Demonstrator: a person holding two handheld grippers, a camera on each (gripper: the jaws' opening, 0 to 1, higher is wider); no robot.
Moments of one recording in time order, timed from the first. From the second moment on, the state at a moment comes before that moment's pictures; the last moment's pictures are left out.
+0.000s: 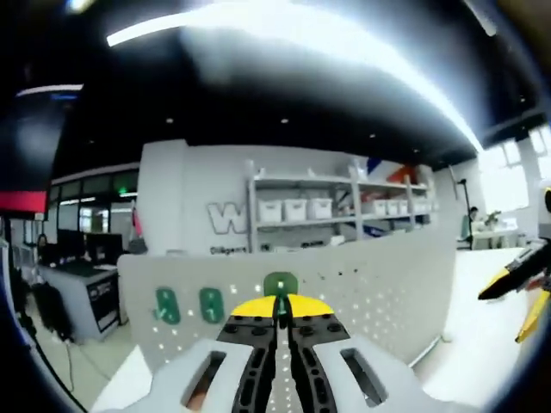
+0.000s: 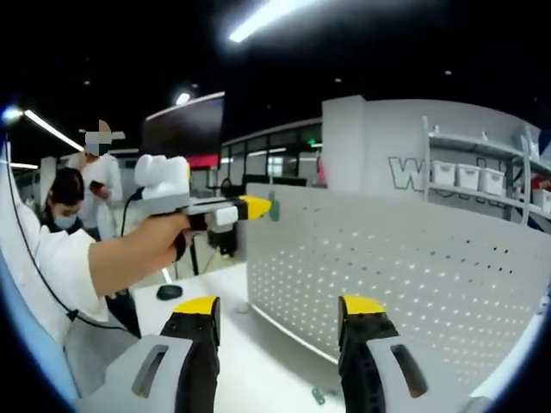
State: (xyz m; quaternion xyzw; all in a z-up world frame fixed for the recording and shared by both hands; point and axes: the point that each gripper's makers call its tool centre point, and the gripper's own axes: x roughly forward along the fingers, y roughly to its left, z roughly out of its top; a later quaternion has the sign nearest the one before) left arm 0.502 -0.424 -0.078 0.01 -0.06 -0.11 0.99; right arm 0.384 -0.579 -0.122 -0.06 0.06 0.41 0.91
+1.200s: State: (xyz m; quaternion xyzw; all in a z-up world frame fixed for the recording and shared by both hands) left arm 0.551 -0.413 -0.096 0.00 -0.05 -0.03 1.00; right arm 0.394 -0.592 -0.123 -0.06 0.06 0.40 0.91
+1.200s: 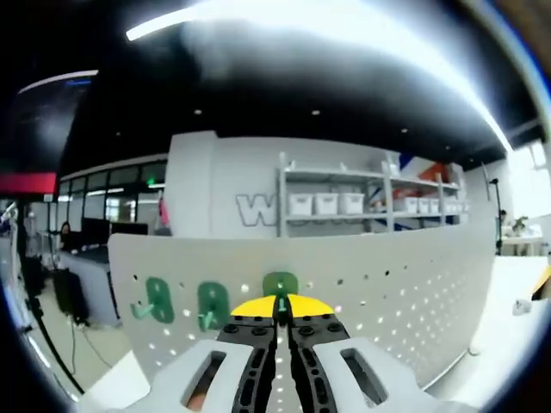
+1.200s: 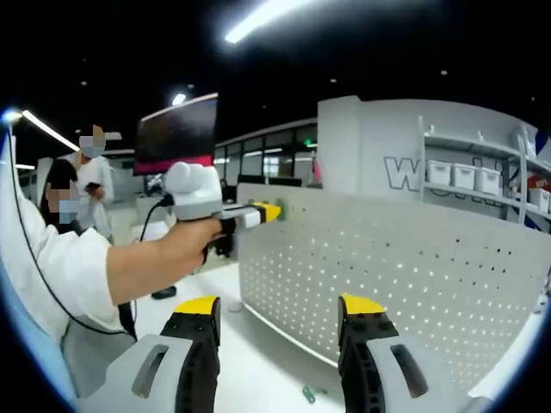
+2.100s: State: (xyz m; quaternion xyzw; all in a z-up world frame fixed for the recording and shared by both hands) left arm 0.553 -0.415 -0.099 0.05 -0.07 -0.01 1.00; right arm 0.396 -0.595 -0.124 -0.07 0.06 0.40 0.91
